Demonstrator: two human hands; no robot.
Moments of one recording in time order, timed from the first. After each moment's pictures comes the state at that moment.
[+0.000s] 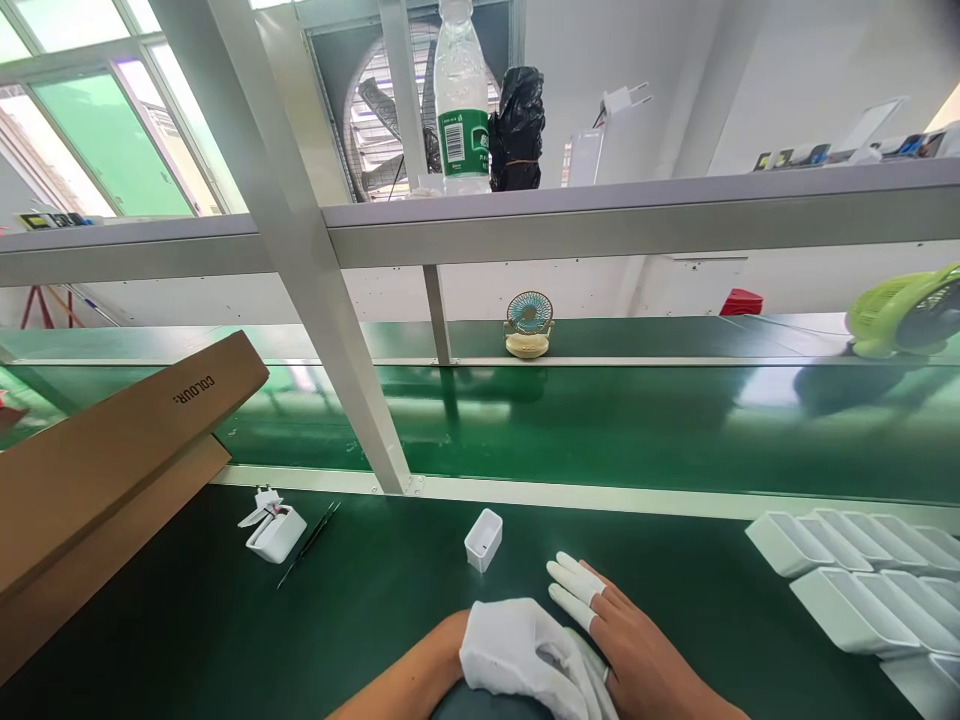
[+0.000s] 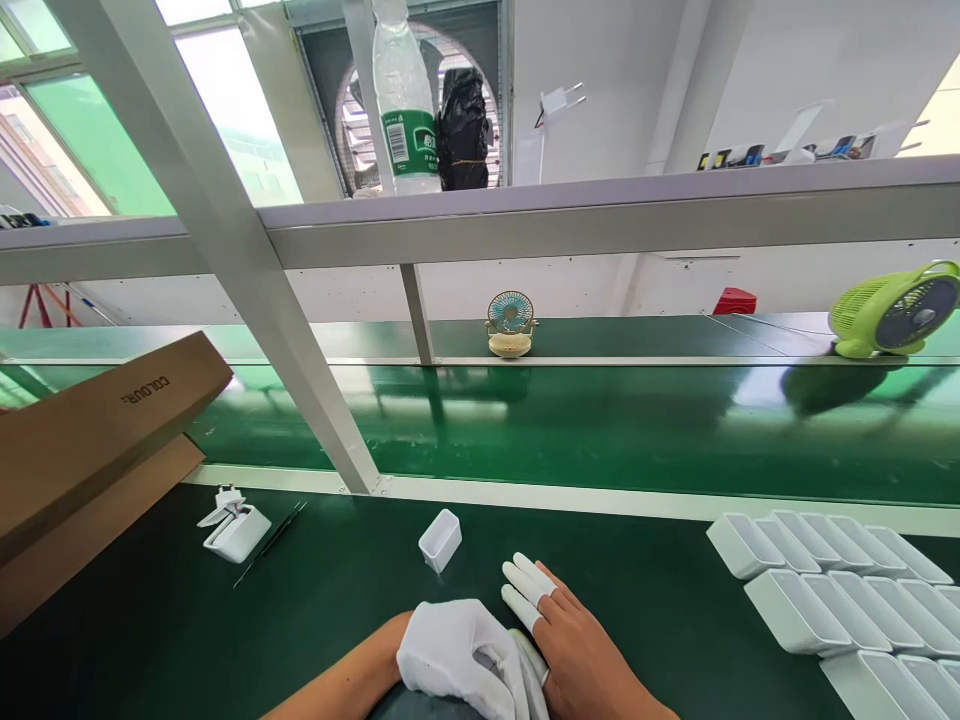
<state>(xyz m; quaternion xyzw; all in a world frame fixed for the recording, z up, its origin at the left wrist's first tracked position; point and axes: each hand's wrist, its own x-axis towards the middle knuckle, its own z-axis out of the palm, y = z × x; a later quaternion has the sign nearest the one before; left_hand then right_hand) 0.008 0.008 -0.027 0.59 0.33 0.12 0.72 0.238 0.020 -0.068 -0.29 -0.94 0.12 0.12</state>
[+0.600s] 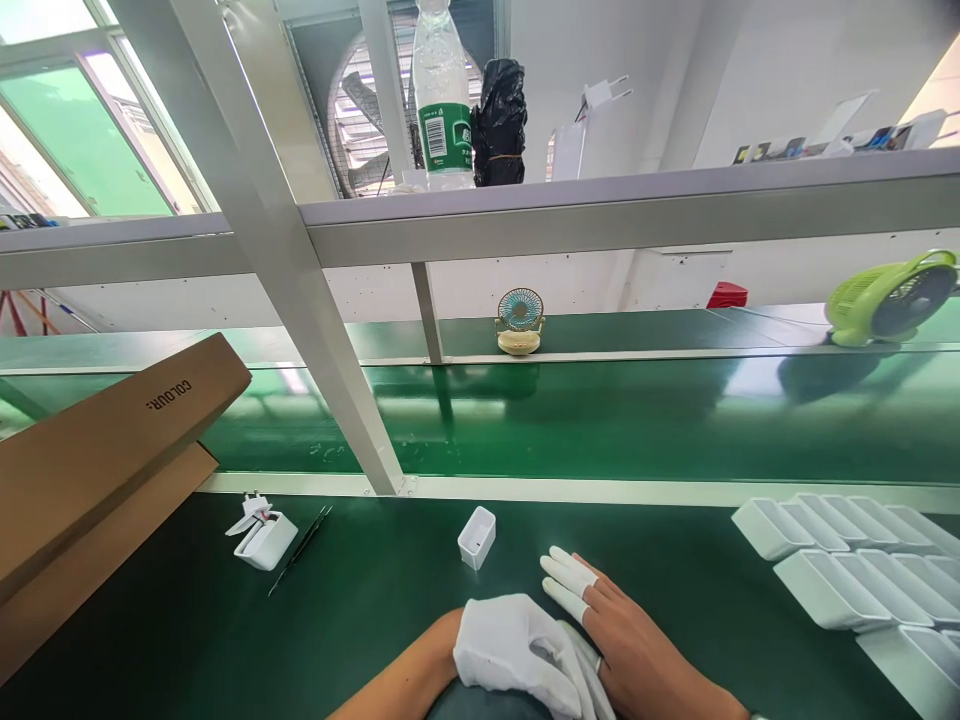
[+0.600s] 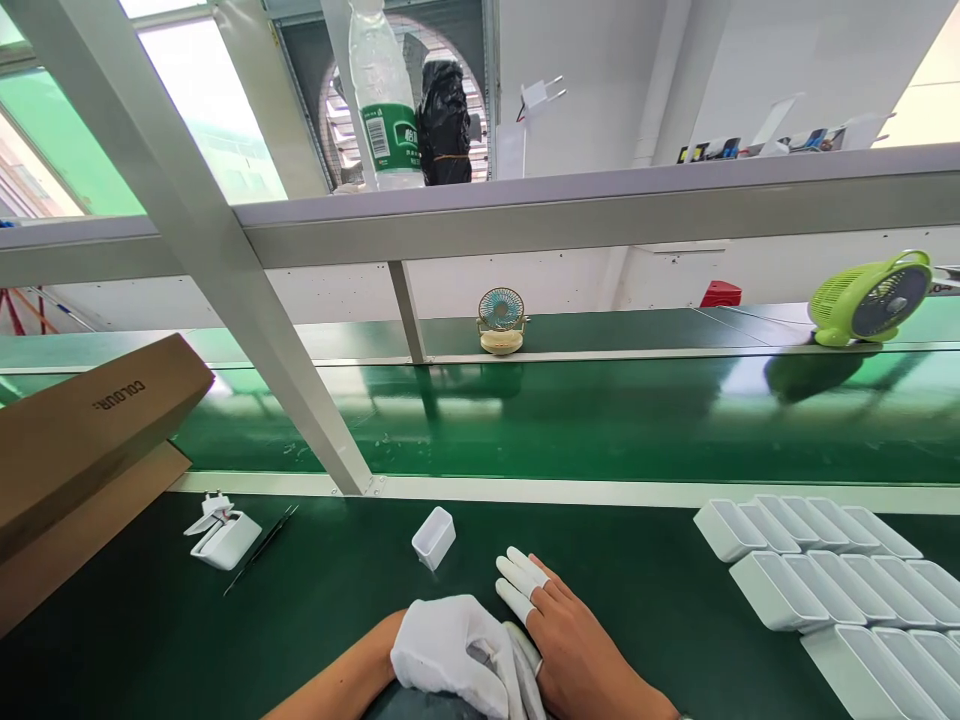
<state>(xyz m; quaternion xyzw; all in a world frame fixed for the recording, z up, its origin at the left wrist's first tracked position) 0.011 0.006 -0.020 0.56 0.27 0.14 0.77 0.236 0.017 -0.058 -0.29 -0.94 0.10 0.13</state>
